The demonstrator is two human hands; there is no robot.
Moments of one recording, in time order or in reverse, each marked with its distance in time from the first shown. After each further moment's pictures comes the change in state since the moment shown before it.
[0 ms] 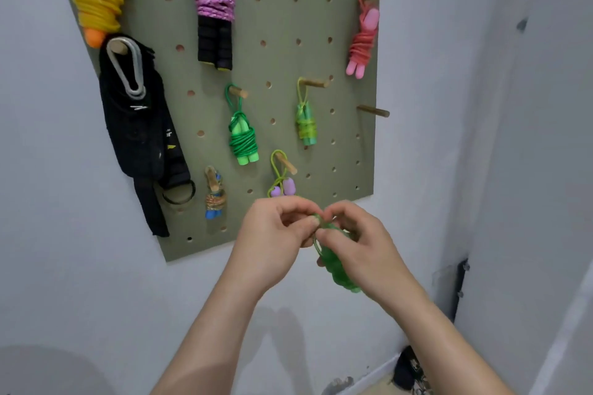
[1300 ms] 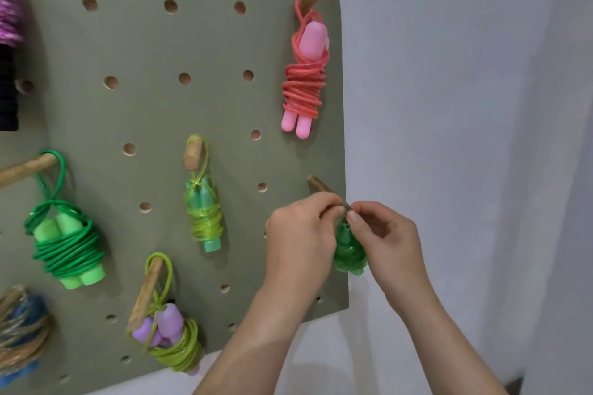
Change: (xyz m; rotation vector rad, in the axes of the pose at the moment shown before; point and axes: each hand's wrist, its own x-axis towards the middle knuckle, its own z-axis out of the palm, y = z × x) left_hand 0.309 -0.027 0.203 0.406 0.456 0.430; right_hand 0.306 0.113 -0.196 0.128 0.181 -0.201
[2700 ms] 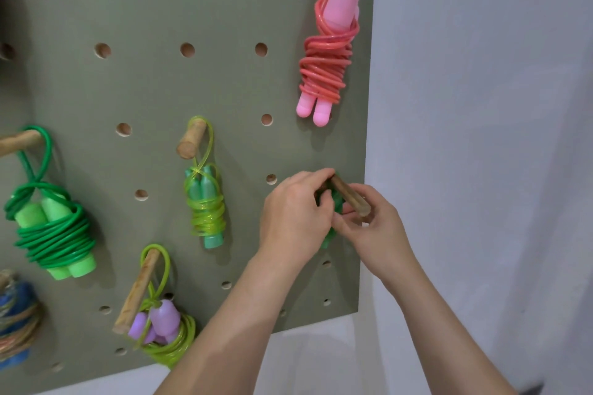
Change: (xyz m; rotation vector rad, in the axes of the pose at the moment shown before) left_hand 0.034 -0.058 0.020 0.193 -0.045 0.031; right_hand 0.042 0.035 0.021 -0.136 -0.194 0.037
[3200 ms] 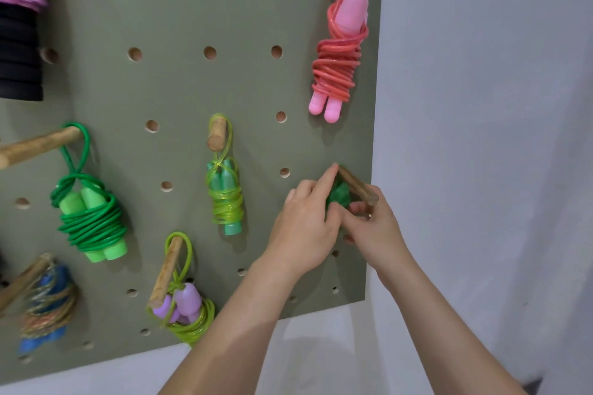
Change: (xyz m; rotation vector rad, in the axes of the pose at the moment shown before) left_hand -0.023 -0.004 -0.015 0.001 -0.367 -0.117; right_hand -0.010 -0.005 0.018 0.074 0.061 0.159
